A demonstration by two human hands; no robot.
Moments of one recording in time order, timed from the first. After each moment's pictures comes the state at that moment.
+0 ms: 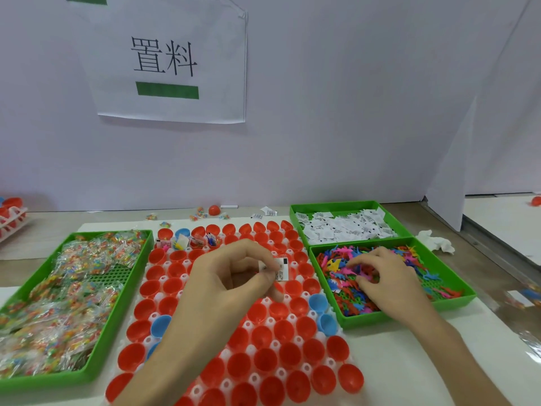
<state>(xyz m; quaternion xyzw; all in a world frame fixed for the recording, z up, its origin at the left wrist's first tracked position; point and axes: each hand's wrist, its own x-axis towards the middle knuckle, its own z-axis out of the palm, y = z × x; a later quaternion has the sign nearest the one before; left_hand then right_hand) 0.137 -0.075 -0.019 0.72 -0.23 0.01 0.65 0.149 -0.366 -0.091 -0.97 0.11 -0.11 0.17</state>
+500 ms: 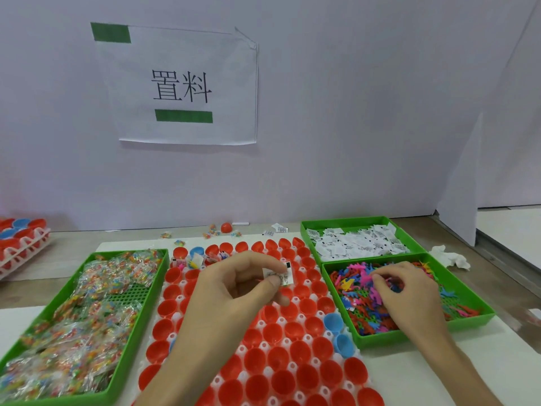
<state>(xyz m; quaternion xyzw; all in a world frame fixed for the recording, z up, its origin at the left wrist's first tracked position) 0.140 -0.068 -0.003 0.71 -0.19 0.00 0.68 0.148 -0.357 -0.094 -0.91 0.15 -0.29 0.25</state>
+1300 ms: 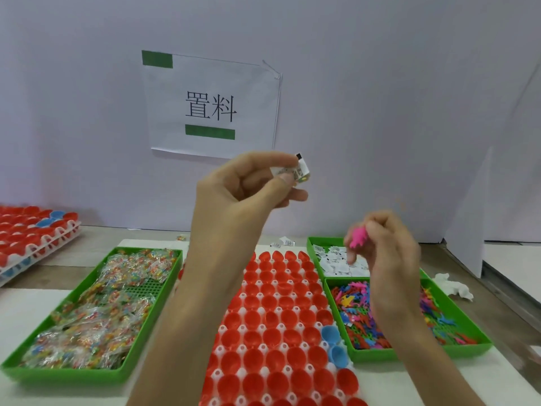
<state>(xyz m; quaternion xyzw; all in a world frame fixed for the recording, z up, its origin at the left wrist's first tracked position) 0.139 -0.081 0.082 0.59 -0.26 0.17 0.75 0.136 -0.265 0.015 -0.68 -0.09 -0.35 0.64</state>
